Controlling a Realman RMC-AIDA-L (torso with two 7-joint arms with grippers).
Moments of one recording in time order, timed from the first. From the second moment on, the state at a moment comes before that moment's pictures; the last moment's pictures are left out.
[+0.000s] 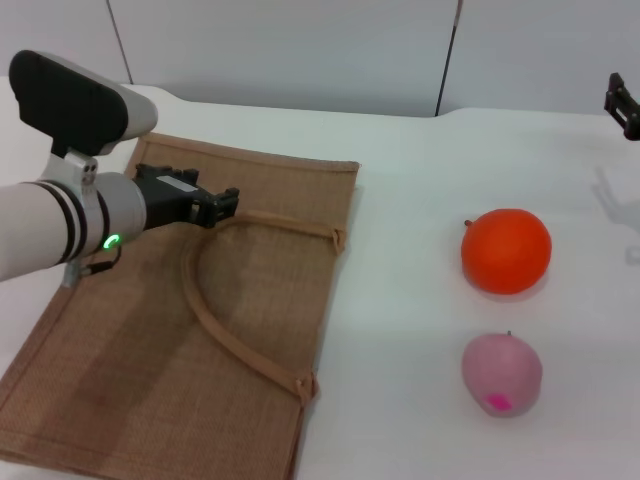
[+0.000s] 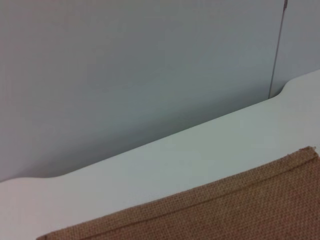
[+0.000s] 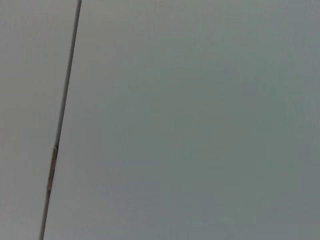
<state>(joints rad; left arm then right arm) -0.55 -1.54 2.55 1.28 -2.90 0.27 1.78 0.64 2.01 -1.76 -0.24 0.40 -0.69 0.01</state>
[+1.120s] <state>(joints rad) -0.56 -1.59 2.60 1.23 -2.90 0.30 1.79 0.65 2.01 -1.76 -0.24 0.40 -0.69 0.01</state>
